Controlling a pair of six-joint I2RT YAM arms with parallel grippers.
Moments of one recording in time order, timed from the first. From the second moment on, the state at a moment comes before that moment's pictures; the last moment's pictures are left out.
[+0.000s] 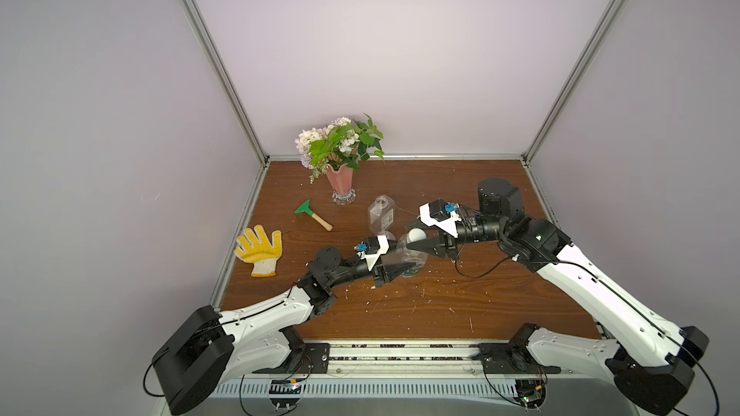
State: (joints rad) left arm -0.79 1.10 0.38 0.90 0.51 -0.03; right arm 0.71 1.14 1.25 -0.48 -0.73 -0.37
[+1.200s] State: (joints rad) left arm -0.79 1.17 0.40 0.98 0.30 0.01; right arm 0.86 1.07 1.17 -0.37 -0.09 0.01
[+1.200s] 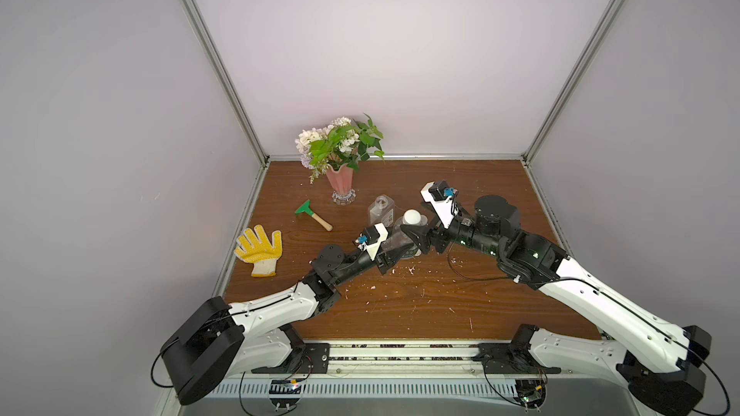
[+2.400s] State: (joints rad) left arm -0.79 1.13 0.37 1.00 0.54 -0.07; right arm 0.72 1.14 1.33 -0.54 -0.74 -0.43
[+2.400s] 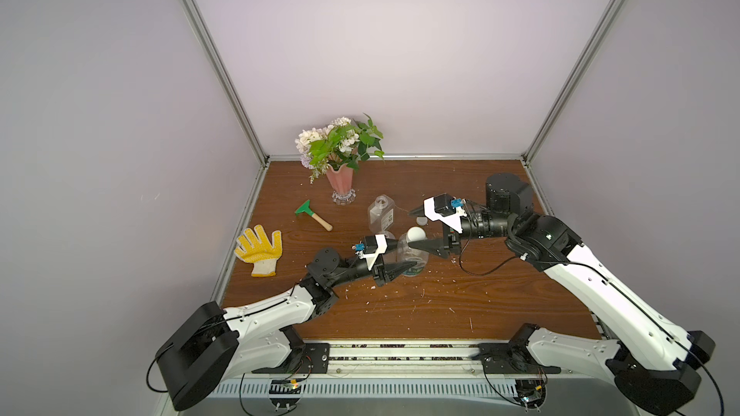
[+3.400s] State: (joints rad) left arm -0.79 1.13 0.37 0.98 0.52 -0.07; right arm 0.72 1.14 1.29 -0.52 -0.74 -0.42
